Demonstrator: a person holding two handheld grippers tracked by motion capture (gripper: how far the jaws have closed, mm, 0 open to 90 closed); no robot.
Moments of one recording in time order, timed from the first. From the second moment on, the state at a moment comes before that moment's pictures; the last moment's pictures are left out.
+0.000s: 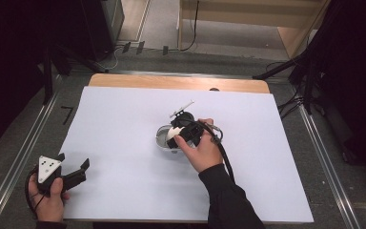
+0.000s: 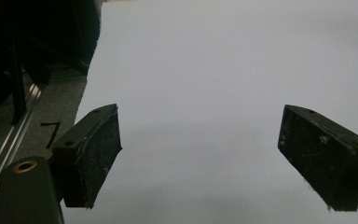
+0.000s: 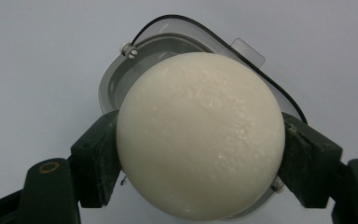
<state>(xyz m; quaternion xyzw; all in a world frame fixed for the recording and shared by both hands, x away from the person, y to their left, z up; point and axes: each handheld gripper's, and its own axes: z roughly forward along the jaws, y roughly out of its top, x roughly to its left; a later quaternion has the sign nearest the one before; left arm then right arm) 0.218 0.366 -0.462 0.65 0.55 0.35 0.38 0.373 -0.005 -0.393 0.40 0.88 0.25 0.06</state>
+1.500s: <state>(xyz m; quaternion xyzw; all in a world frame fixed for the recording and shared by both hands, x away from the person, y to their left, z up) 0.217 0.367 -0.462 0.65 0.55 0.35 0.39 0.385 0.001 -0.410 0.44 0.87 0.23 0.06</state>
